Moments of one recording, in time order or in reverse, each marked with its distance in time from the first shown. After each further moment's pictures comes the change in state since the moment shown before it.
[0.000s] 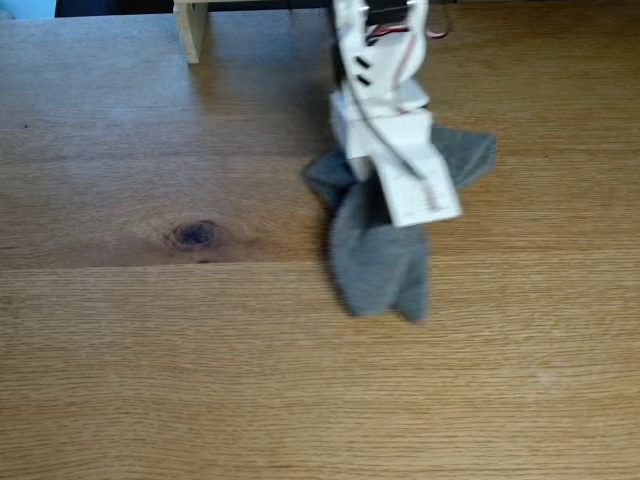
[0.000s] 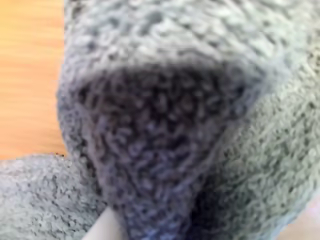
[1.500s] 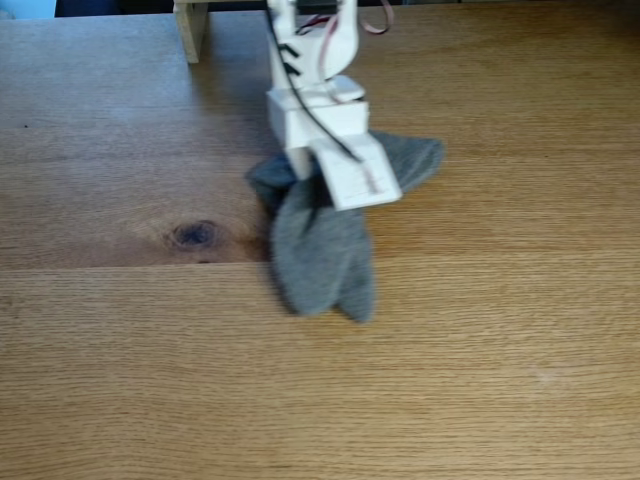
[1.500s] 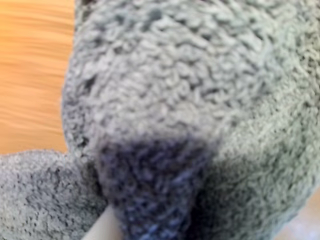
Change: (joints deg) arm 10.9 9.9 23.2 -21.5 -15.5
